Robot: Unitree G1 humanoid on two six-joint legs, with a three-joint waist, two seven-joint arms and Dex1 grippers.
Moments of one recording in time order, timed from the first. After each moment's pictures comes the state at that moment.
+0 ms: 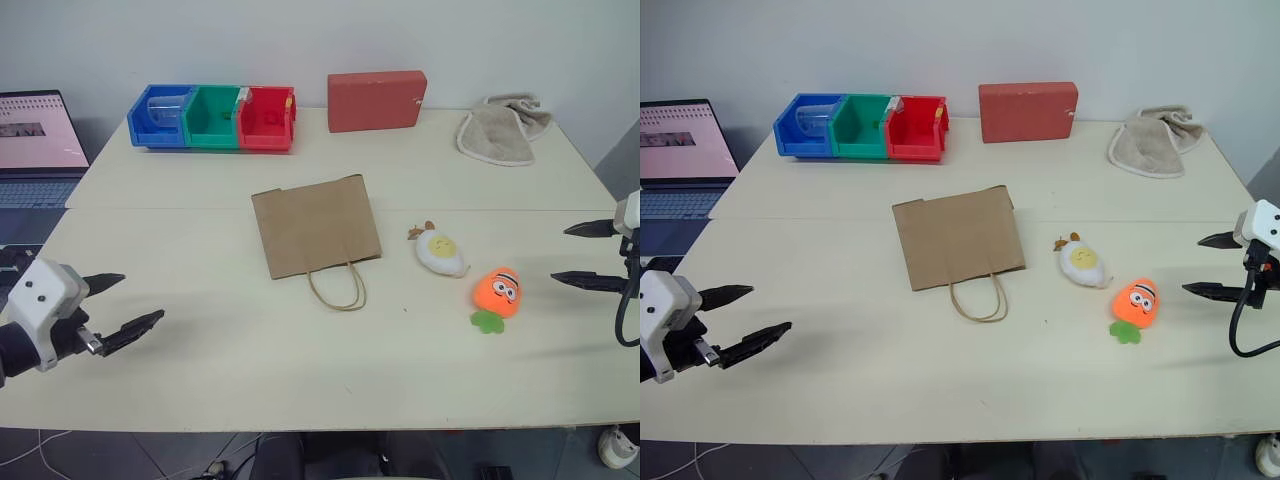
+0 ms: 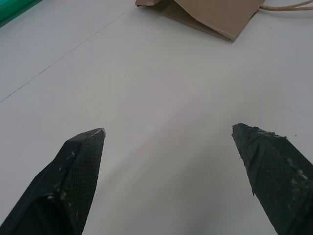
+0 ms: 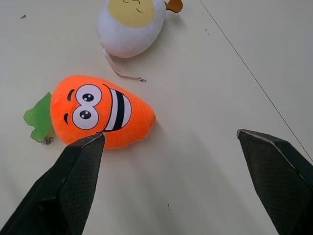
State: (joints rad) left arm 0.32 0.95 0.67 -0.26 -0.45 0.37 -1.00; right arm -0.42 -1.20 -0.14 0.40 0.25 0.11 1.39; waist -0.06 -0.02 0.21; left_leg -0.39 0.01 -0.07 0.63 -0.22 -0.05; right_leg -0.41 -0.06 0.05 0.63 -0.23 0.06
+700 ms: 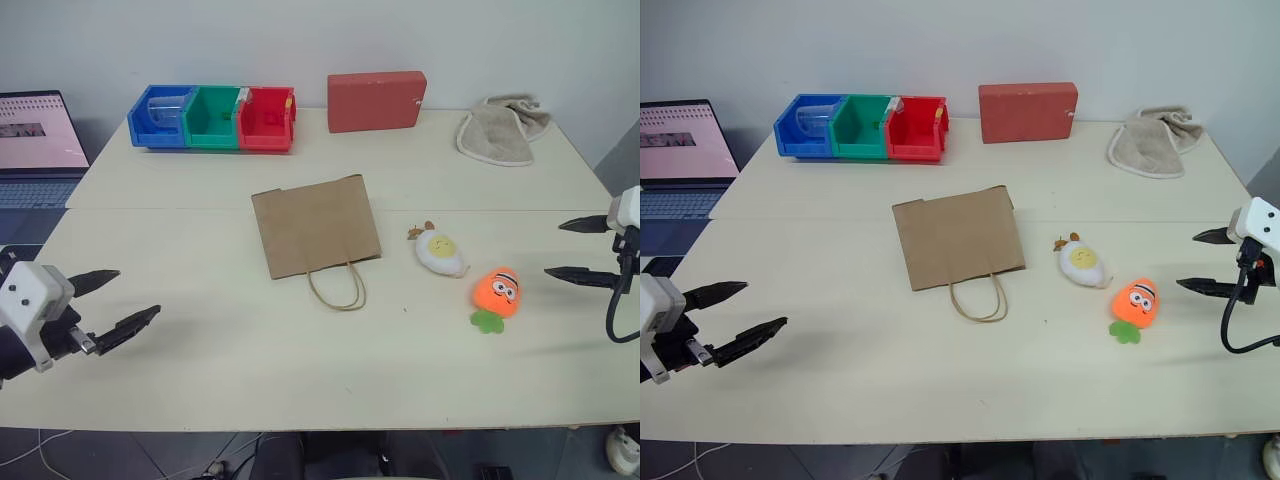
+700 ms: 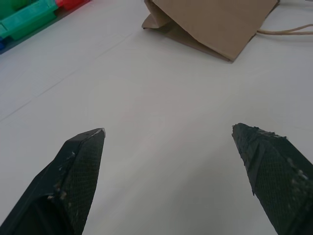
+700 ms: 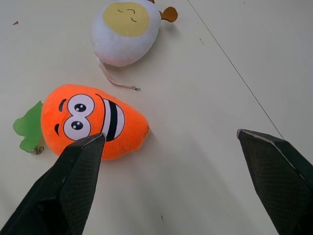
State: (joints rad) left arm 0.30 0.89 0.69 -0.22 -0.47 0.27 -1.04; right arm -0.45 -1.17 -0.13 0.40 0.23 0.09 1.37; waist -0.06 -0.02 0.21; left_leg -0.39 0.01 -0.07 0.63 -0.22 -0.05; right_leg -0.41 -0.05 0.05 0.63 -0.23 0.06
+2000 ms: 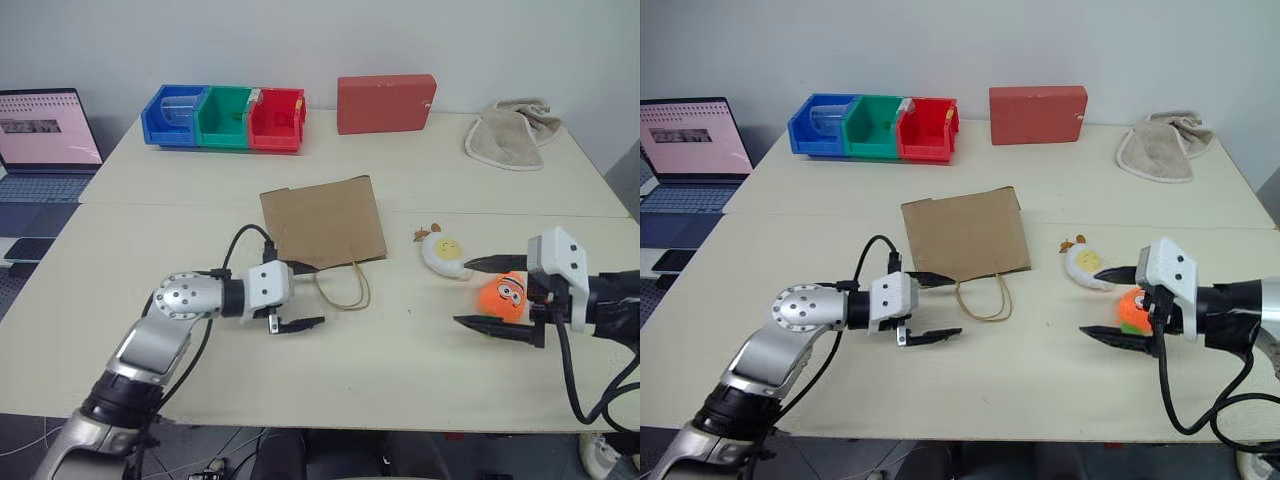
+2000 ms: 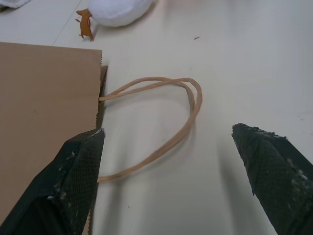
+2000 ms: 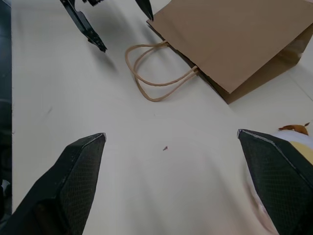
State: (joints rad) left arm -0.36 0.66 -0.21 -0.06 -0.13 0.03 -1.08; right arm -0.08 -1.02 -0.26 -0.56 0.61 0.67 1.06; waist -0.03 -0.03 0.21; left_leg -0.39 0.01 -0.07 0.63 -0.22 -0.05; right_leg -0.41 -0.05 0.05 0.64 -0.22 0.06
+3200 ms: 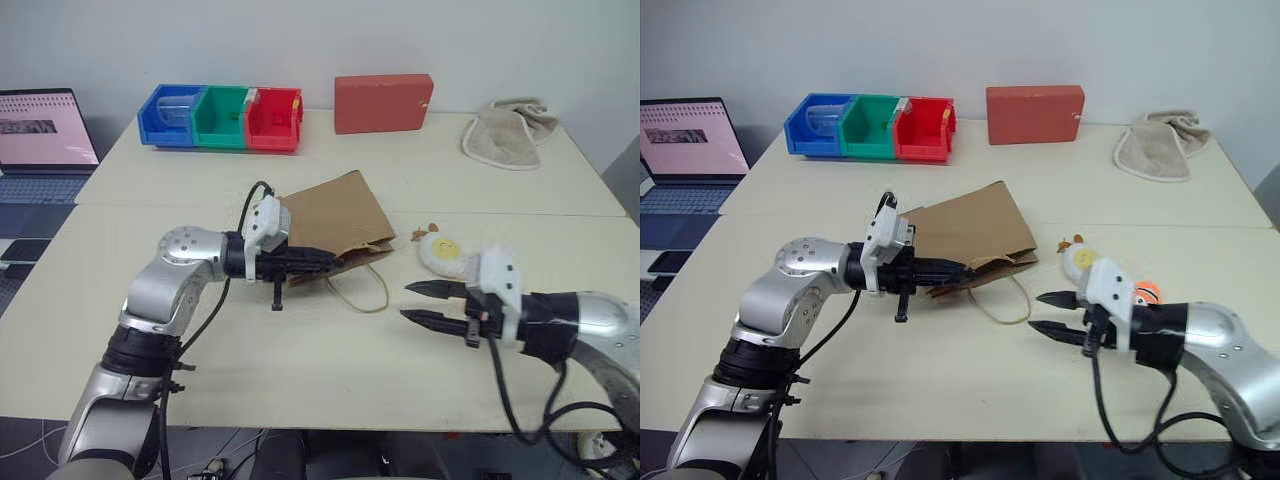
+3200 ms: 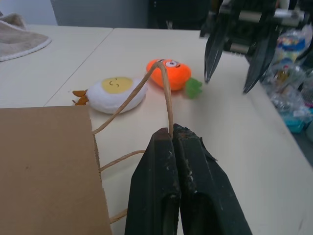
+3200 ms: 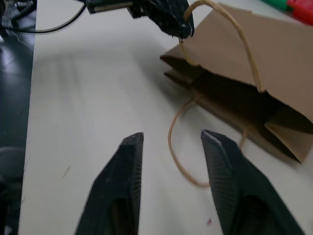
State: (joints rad) left arm -0.58 0.60 -0.11 -0.05 -0.50 0.46 -1.26; right arm -0.20 -0.73 0.06 -0.62 0.53 0.63 0.81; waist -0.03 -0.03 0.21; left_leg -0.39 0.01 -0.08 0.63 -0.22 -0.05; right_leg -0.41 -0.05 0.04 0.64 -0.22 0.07
